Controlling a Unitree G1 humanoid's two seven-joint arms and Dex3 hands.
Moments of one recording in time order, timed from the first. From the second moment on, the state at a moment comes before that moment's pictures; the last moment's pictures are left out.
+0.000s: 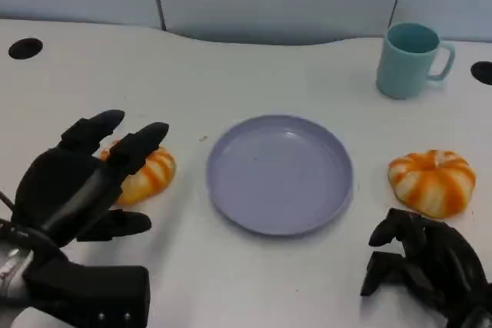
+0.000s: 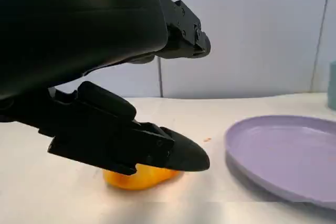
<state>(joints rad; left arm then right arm) -0.20 0.42 -0.08 0.22 0.93 -0.43 0.14 -0.08 -0.02 -0.10 0.41 0.32 0.03 0.46</state>
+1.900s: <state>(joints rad) -0.94 0.24 -0.64 1.34 0.87 -0.16 -0.05 0.00 -0.01 -0.10 0.31 0.32 0.07 0.46</state>
